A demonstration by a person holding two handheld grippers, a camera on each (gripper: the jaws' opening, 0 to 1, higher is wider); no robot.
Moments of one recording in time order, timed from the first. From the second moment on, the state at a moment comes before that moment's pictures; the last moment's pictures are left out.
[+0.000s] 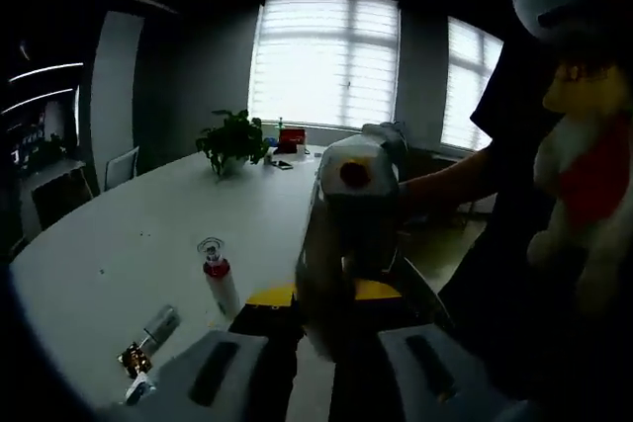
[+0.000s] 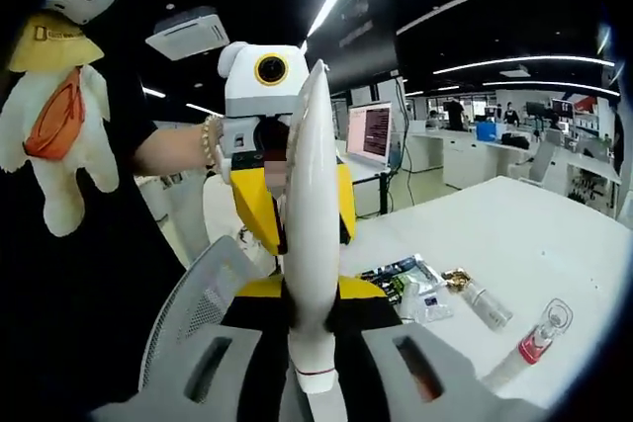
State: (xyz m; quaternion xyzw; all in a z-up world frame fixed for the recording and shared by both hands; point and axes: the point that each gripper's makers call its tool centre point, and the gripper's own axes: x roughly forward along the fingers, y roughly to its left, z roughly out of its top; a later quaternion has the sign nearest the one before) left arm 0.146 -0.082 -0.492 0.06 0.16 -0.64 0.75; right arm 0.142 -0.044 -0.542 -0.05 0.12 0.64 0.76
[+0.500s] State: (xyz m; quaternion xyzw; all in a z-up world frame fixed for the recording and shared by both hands) left arm 0.142 -0.082 -0.479 0.14 0.17 -0.65 0.73; right arm 0.147 -0.038 -0.526 -0.04 0.10 0.64 0.76
